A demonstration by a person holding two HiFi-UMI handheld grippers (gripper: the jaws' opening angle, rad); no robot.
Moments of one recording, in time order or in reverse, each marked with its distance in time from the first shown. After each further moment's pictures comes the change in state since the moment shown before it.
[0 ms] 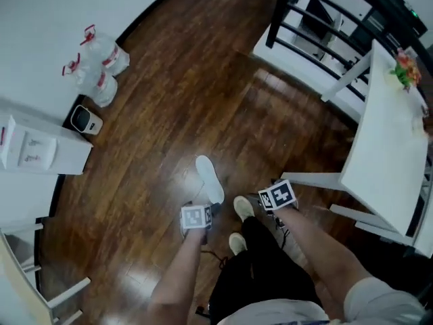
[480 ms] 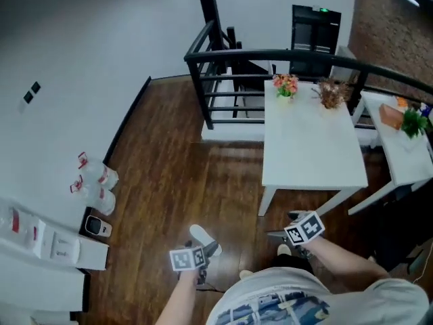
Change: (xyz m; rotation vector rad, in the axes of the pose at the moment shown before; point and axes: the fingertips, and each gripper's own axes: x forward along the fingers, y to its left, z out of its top) left arm -0.326 -0.247 -0.038 0.343 -0.155 -0.230; right arm -0.448 0.053 -0.192 0.186 -0.354 -0.086
